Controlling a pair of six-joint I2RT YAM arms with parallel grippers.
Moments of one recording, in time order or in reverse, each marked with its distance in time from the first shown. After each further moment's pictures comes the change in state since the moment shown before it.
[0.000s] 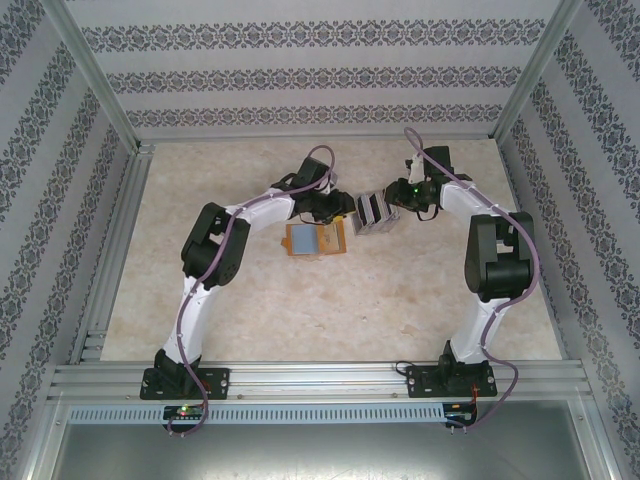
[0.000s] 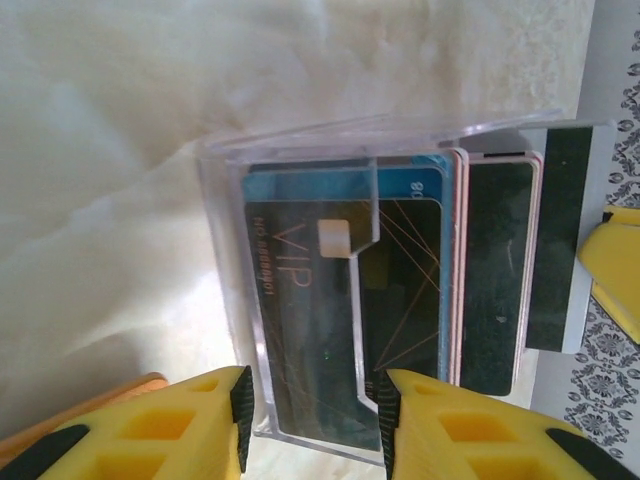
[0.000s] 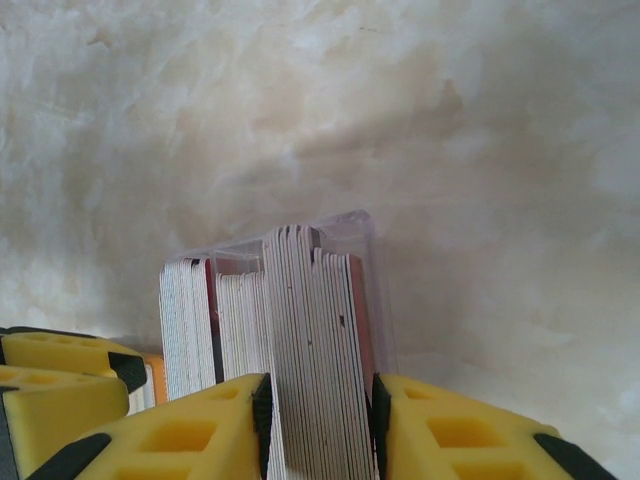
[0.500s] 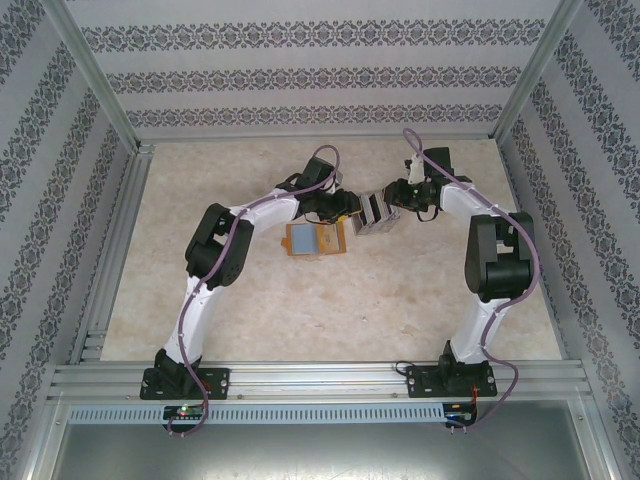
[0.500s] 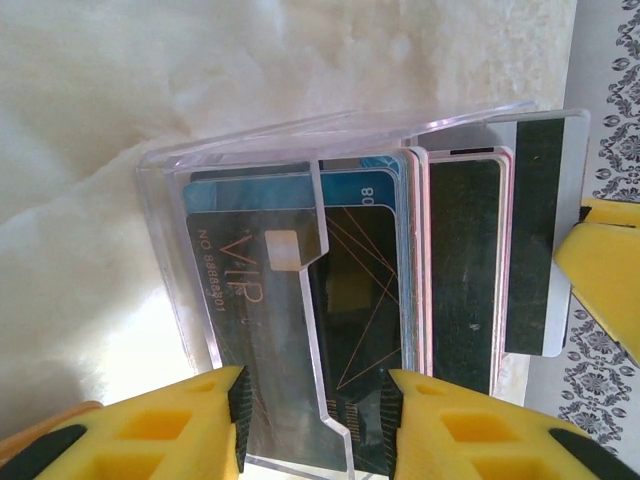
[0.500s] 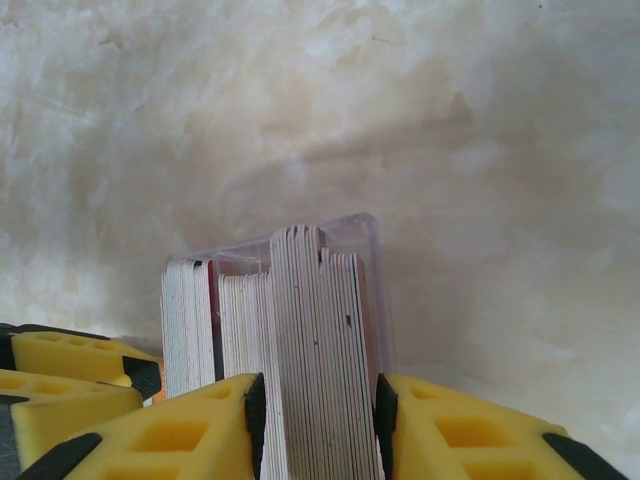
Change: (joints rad) left arm -0.016 0.027 0.039 0.010 -0.003 -0.008; right arm 0.000 -0.001 -0.018 0.040 -0.013 -0.020
